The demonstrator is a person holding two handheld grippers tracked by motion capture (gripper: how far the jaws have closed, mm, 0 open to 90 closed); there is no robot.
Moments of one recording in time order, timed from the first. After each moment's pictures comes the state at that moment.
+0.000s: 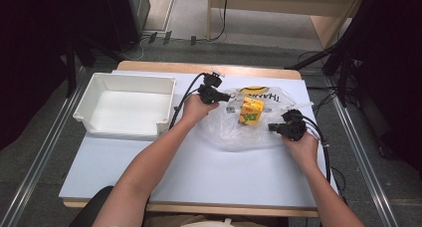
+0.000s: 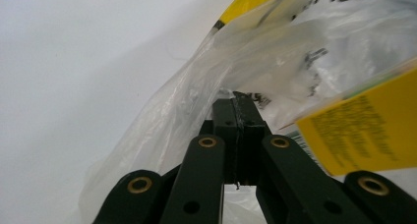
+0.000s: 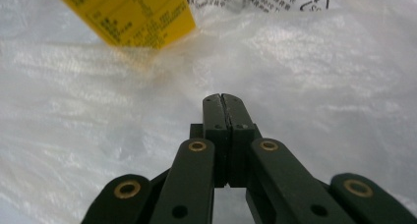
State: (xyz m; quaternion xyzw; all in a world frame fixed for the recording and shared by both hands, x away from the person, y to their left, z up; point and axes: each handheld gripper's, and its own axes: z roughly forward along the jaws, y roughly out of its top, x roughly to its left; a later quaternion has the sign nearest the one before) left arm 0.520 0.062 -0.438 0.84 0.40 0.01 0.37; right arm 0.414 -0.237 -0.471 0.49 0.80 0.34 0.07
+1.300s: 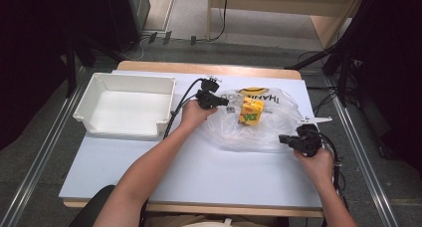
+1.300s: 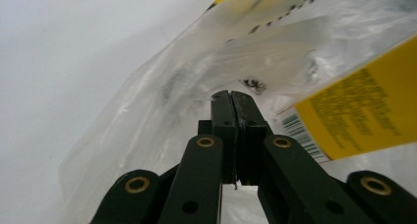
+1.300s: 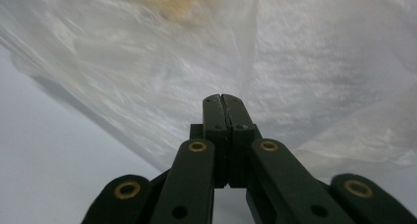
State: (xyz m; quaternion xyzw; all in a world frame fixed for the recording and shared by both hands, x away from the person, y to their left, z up) left arm 0.506 0.070 -0.445 0.83 0.40 0.00 0.40; right arm 0.357 -0.263 -0.457 0.49 0.79 0.36 0.08
